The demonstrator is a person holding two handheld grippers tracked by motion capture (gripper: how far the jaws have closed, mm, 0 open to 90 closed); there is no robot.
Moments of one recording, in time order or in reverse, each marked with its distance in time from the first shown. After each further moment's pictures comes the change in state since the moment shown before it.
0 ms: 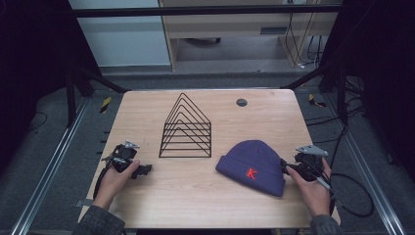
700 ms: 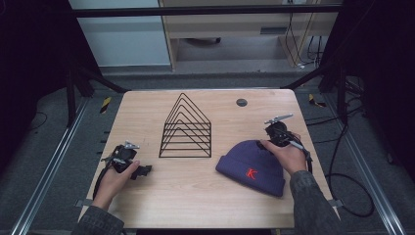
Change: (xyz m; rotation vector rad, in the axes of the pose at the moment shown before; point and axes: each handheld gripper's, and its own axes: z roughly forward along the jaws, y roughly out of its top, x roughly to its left) left arm 0.001 -0.001 -0.001 0.007 -0.008 0.015; right arm 0.044 0.093 0.053 0.189 0.219 -0.128
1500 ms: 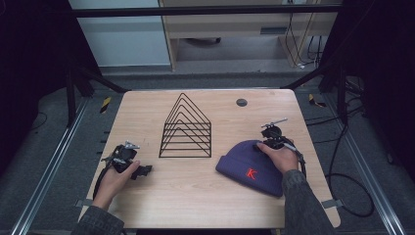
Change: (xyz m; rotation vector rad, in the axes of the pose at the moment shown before) left arm -0.001 0.000 0.000 0.001 -0.001 -0.003; right arm -0.004 -0.013 0.039 0.065 0.052 0.095
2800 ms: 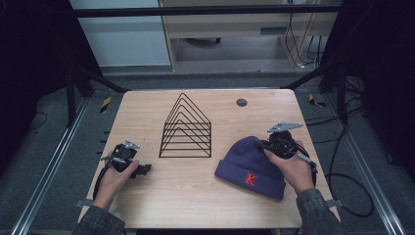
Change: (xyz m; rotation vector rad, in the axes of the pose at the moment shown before) left arm 0.001 0.004 -0.004 -0.026 0.020 0.036; right arm 0.040 -0.016 -0.099 -0.248 0.105 -0.195
